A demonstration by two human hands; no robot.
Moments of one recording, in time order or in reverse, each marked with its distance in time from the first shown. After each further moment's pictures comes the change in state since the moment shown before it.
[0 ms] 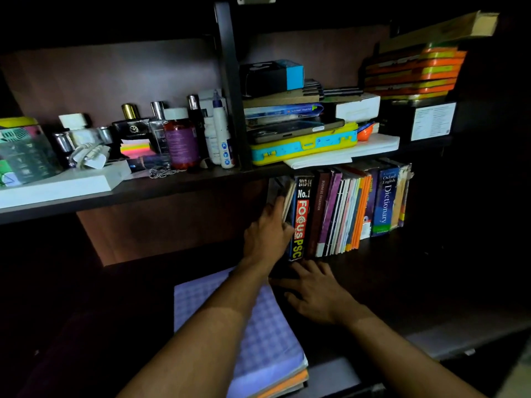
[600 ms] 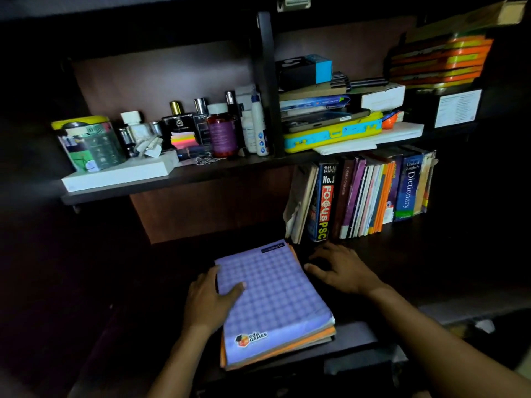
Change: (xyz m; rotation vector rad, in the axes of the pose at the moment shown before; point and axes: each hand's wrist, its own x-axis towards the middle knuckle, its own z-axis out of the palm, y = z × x) left_hand -0.177 -0.157 -0.048 -0.301 -0.113 -0.486; right_hand -0.009 -0.009 -0.008 0.295 0.057 0.149
